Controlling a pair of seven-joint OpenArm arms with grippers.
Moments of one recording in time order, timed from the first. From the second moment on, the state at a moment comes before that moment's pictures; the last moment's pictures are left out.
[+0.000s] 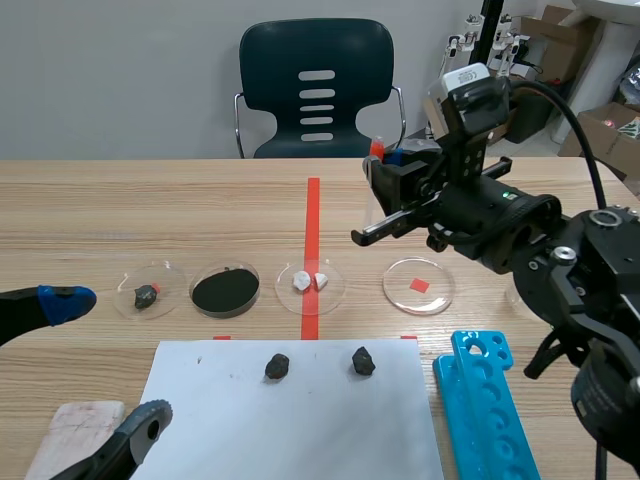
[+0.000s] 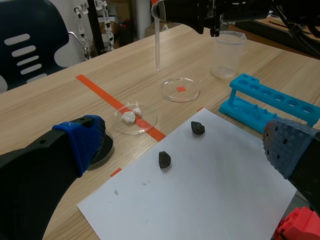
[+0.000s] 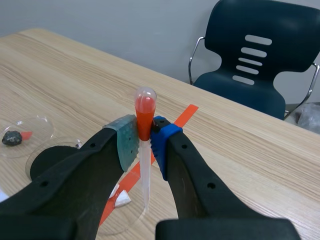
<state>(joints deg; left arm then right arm) 48.0 -24.9 -9.7 105.9 2.3 -40.5 -38.2 -0.3 1.9 1.8 84.8 -4.8 36.1 5.8</state>
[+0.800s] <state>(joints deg) 48.0 -24.9 -9.7 105.0 4.1 -40.5 -39.8 9.1 -0.5 -5.4 71.1 -8.0 35.4 10.4</state>
